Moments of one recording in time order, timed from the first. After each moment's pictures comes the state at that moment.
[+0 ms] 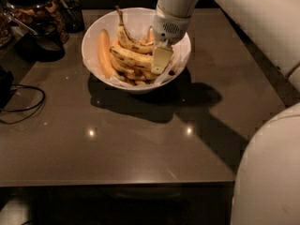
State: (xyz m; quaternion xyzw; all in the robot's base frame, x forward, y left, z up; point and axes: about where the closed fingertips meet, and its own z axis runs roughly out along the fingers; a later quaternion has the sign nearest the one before) arm 0.597 -0.039 0.900 -0.66 0.74 0.08 0.09
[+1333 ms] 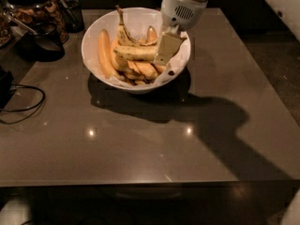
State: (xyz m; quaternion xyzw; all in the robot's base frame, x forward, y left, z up) arm 0.575 -0.047 0.952 -0.65 0.74 0.07 0.16
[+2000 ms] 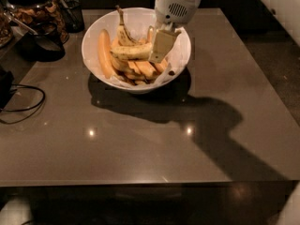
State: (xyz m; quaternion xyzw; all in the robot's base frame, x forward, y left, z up) arm 0.581 -0.036 0.960 -0.66 0.73 0.06 0.17
